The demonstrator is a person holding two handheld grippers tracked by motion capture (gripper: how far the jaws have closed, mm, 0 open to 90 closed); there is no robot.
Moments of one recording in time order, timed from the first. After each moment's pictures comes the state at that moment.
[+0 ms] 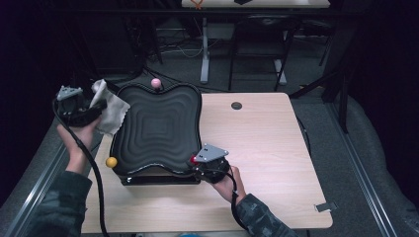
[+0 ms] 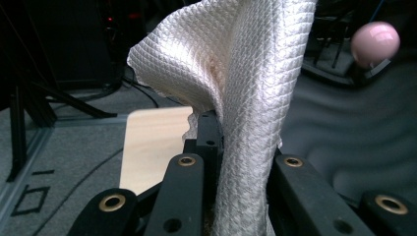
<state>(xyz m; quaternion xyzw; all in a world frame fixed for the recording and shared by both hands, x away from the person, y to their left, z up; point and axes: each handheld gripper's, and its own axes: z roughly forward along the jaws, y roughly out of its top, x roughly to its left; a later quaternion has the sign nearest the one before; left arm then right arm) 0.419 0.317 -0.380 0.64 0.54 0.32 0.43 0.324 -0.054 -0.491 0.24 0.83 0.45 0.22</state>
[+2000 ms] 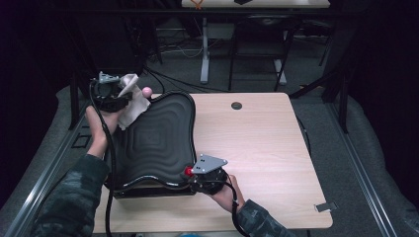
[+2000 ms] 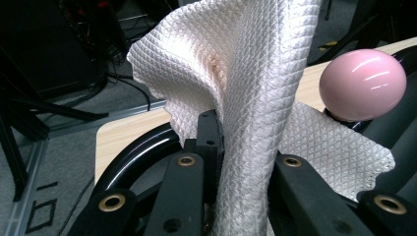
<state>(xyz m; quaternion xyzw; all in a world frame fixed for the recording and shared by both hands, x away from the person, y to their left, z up) 0.459 0.259 -0.380 0.72 0.49 0.31 0.37 0.298 -0.048 -0.492 0.20 0.84 0.47 0.17</state>
